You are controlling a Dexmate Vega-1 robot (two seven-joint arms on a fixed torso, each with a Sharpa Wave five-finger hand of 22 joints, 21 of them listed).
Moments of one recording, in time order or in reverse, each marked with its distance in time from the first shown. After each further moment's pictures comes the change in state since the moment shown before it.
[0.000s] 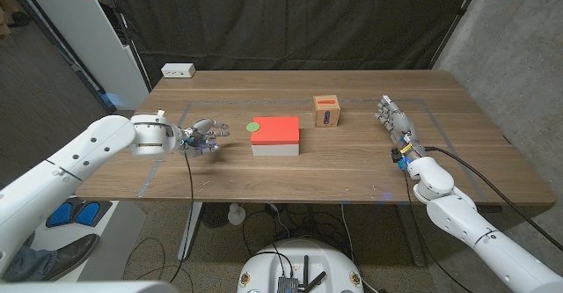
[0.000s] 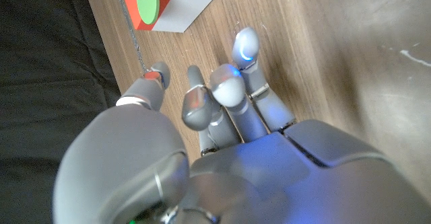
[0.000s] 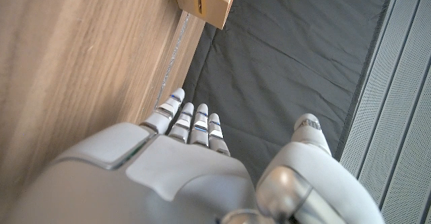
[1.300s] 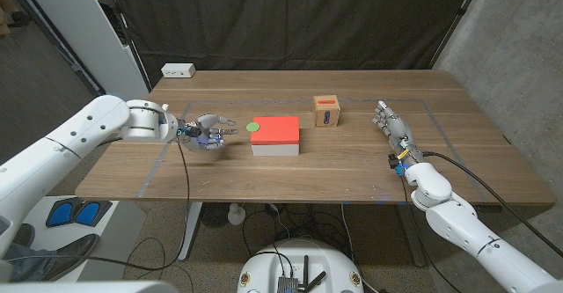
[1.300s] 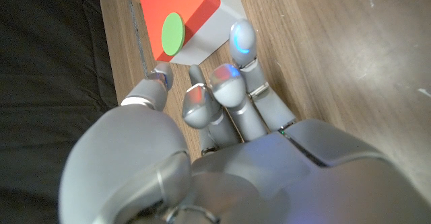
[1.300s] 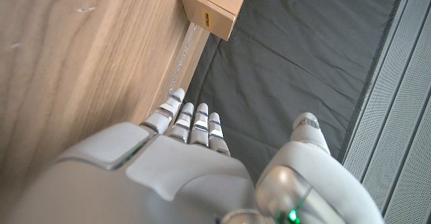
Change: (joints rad) left arm -0.154 -0.005 0.078 0.145 -0.071 0.096 -0.187; left_hand 0.009 0.033 -0.014 0.005 0.000 -0.002 0.020 0.020 0.008 -0.010 0.003 -0.027 0.001 -0.010 -0.002 -0.018 0.028 0.025 -0.014 -0.033 -0.176; right arm -0.059 -0.015 -0.001 -0.073 -0.036 -0.035 -0.061; right_hand 0.004 -0.004 0.004 -0.004 0.000 0.009 -0.002 0.000 0.000 0.009 -0.002 0.000 0.005 0.000 0.000 0.000 -0.005 0.000 0.000 0.000 0.000
